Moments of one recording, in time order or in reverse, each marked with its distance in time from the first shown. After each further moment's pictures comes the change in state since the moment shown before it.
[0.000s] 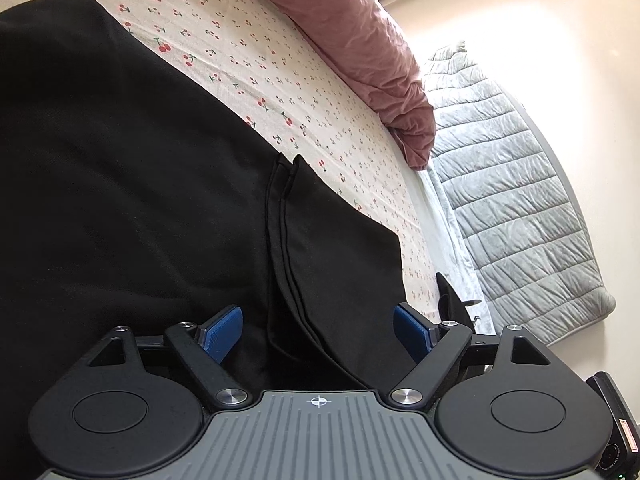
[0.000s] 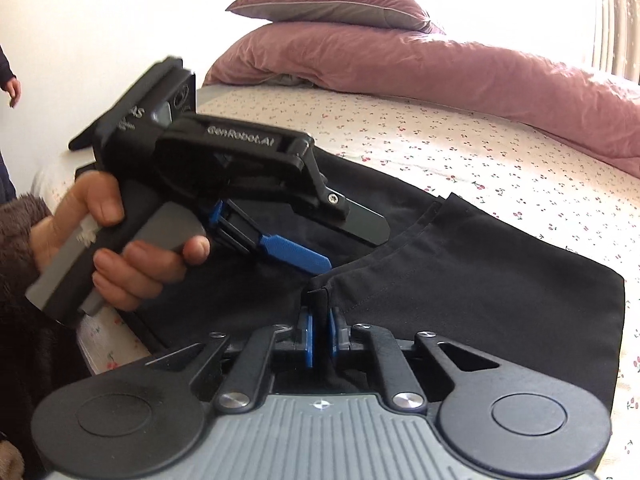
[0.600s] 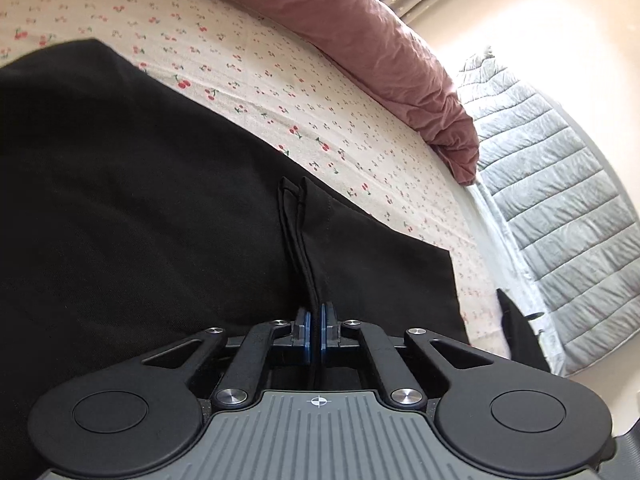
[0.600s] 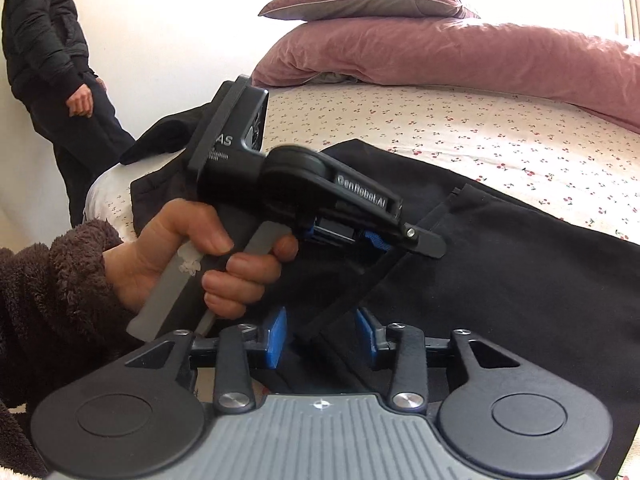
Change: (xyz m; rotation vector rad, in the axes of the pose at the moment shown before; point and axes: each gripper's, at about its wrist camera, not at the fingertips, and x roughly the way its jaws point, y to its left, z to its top) left arm 0.014 -0.018 -0.005 0.120 -0.111 0.216; right arm -0.004 0.002 0.005 0.039 0.026 0.170
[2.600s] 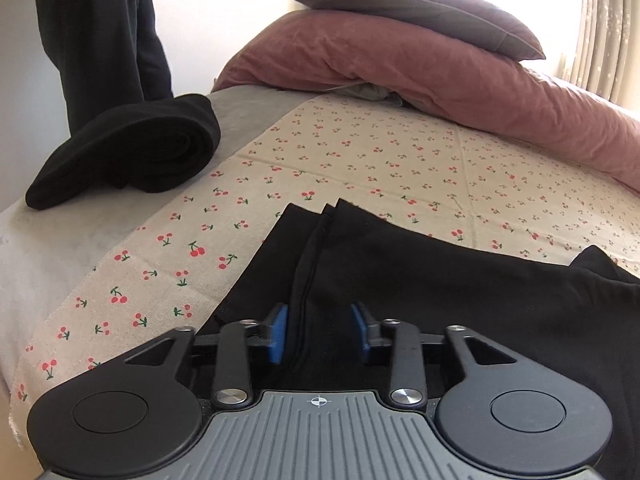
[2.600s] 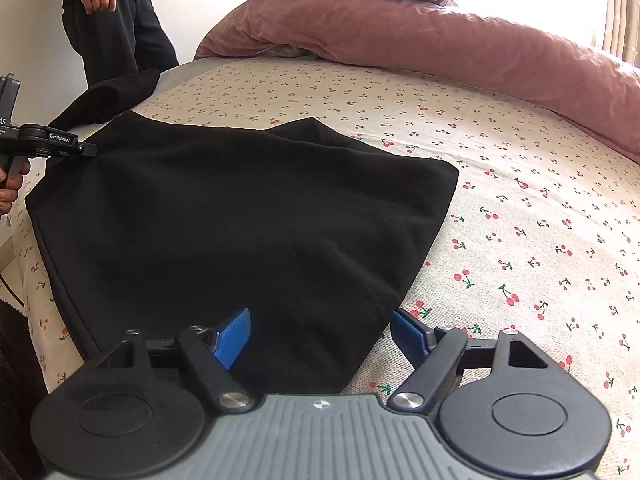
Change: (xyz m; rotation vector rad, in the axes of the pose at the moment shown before) left arm -0.258 0.174 0.023 0.052 -0.348 0.868; right arm 0.091 -0.003 0.025 -0.056 0.067 -0.209
